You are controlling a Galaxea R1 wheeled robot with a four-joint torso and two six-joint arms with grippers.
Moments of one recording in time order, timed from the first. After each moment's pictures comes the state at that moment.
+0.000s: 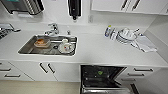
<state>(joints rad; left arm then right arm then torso) 1.40 3.05 -2.99 1.50 -0.28 -1.51 -1.20 2.17 -1.64 -0.10 -0.09 0.54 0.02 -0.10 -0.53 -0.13</state>
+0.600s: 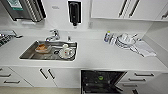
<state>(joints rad) 1.41 3.05 -2.99 1.50 -0.28 -1.51 -1.37 2.47 -1.94 -0.22 0.01 0.54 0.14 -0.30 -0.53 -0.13</state>
